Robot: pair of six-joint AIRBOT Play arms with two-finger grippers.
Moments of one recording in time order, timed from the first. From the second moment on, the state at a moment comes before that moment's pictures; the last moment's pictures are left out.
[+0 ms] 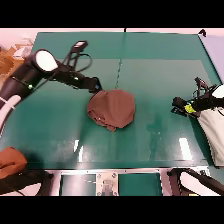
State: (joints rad) left arm -0.30 -1.35 1.36 1.06 -1.13 -1.39; right arm -0.24 -1.13 0.88 -1.26 1.16 1.68
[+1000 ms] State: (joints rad) left arm -0.14 -1.50 0.81 0.36 -0.85 -1.05; right arm -0.03 -1.69 1.13 -0.58 1.07 1.22
